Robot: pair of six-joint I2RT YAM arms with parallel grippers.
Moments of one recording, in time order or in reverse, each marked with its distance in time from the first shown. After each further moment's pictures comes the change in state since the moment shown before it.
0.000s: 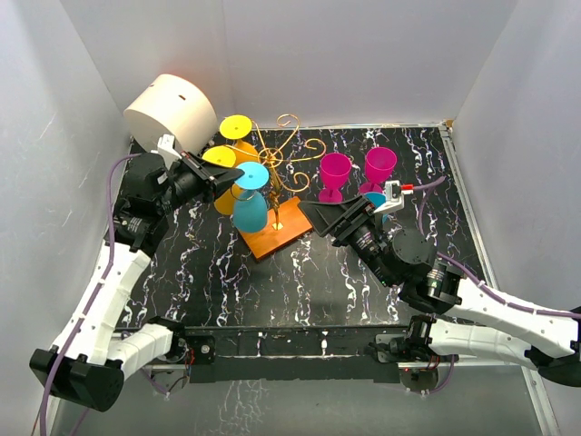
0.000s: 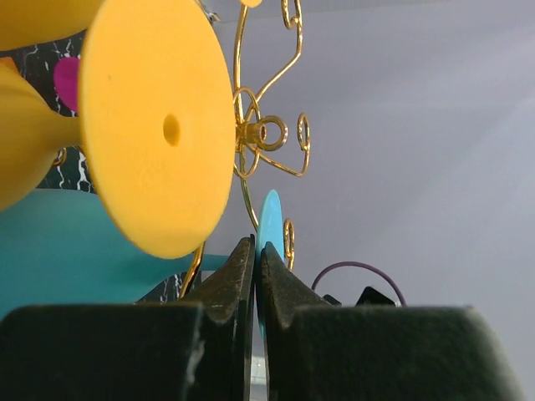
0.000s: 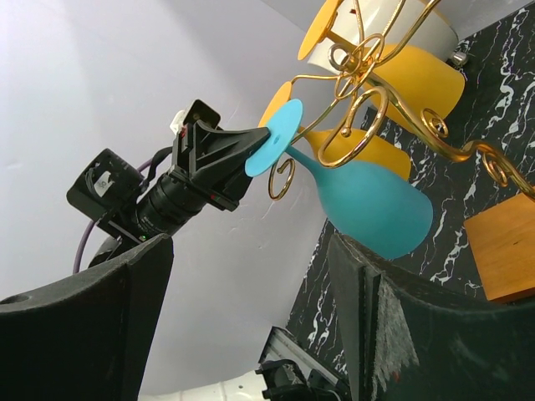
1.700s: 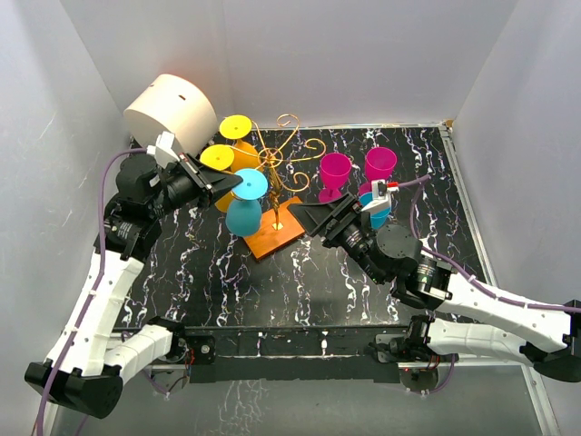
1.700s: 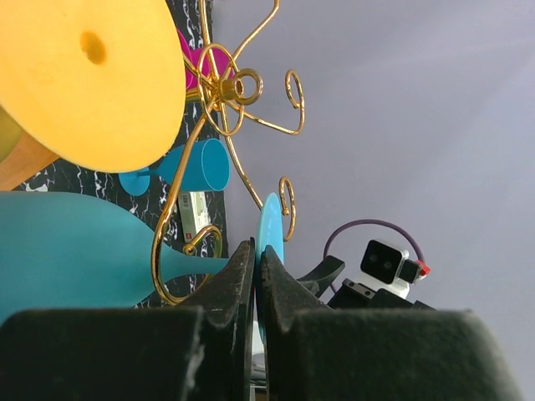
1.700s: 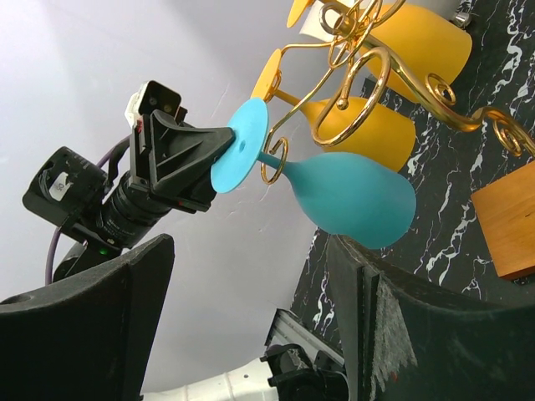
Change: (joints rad) left arm 0.000 -0.047 0.055 -0.114 0.058 0.138; right arm 0.000 0.070 0.034 -0.043 -0.032 0.075
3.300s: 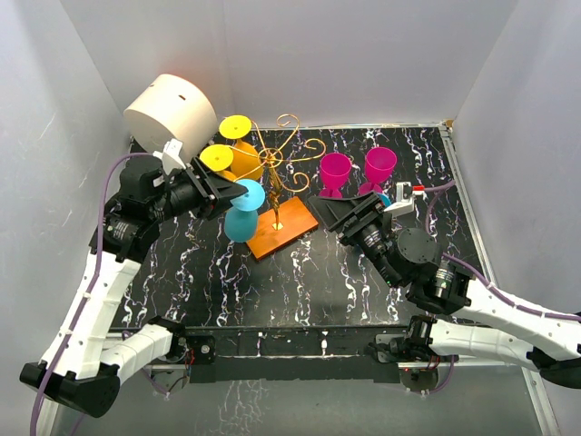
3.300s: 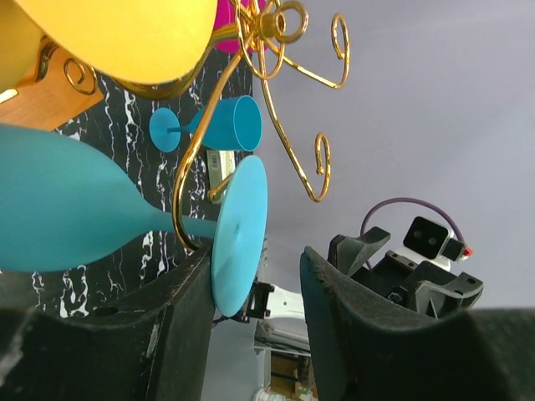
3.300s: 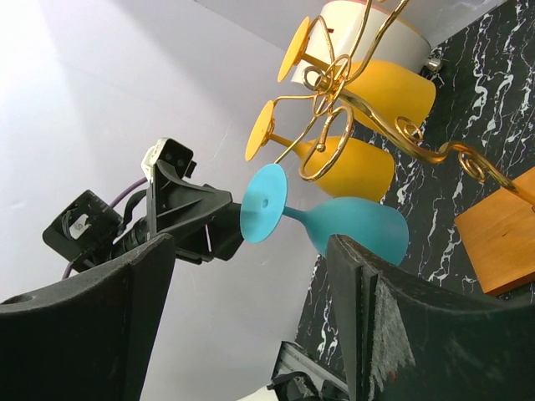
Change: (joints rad) left arm -0.045 0.008 0.066 -0.207 -0.014 0.077; right arm 0.000 -0.099 0.000 -0.061 0.111 0.008
